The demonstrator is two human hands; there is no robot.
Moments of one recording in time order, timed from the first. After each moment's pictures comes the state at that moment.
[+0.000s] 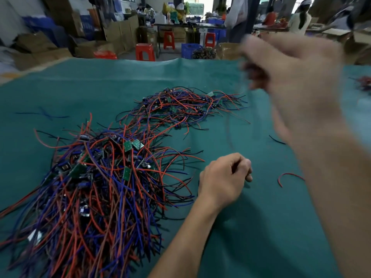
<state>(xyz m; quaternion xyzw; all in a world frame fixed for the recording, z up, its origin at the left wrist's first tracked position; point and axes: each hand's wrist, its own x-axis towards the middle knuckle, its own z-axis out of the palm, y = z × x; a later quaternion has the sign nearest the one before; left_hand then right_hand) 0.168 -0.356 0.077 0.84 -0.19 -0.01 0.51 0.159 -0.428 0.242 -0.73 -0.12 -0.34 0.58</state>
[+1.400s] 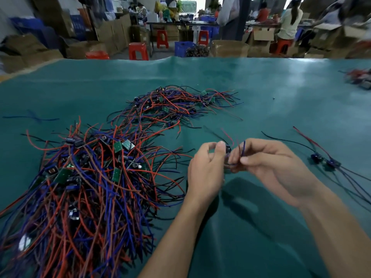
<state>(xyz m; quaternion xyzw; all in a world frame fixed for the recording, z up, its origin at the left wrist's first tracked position) 0.175 -0.355 0.079 0.75 -0.06 -0.02 0.66 0.125 -0.494 0.124 -0.65 -0.12 0.03 0.75</state>
